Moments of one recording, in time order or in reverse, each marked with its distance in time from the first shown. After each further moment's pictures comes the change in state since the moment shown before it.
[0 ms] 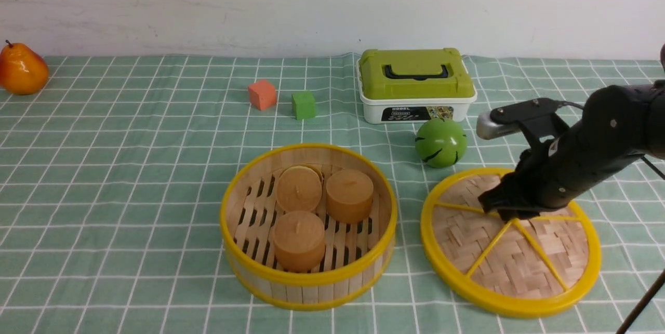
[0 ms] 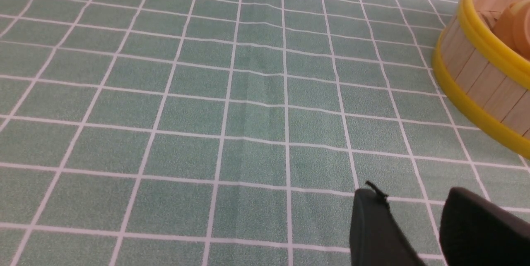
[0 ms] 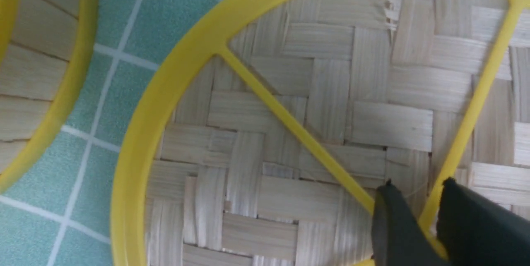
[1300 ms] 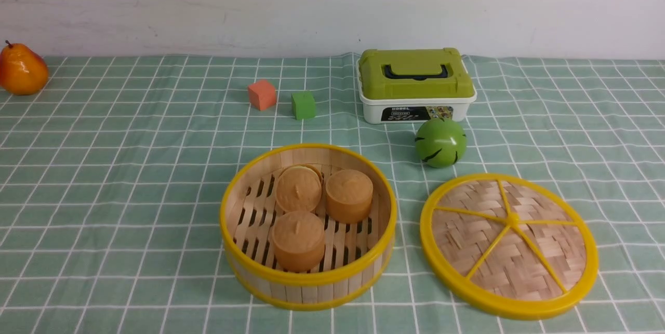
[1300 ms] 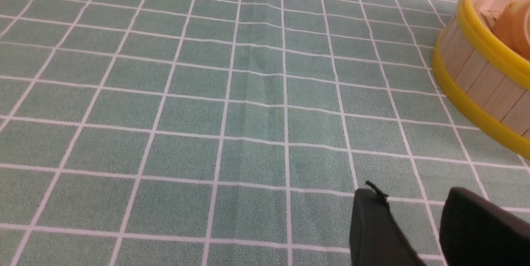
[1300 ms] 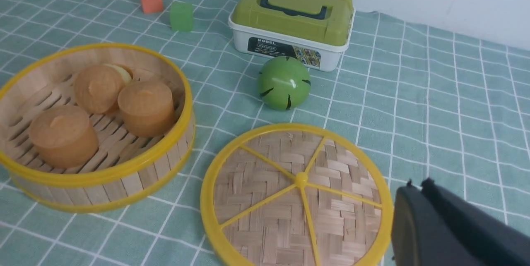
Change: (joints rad) right arm 0.000 -1.209 0.399 -0.039 0.106 0.026; left arm 0.000 0.000 0.000 0.000 0.000 0.000
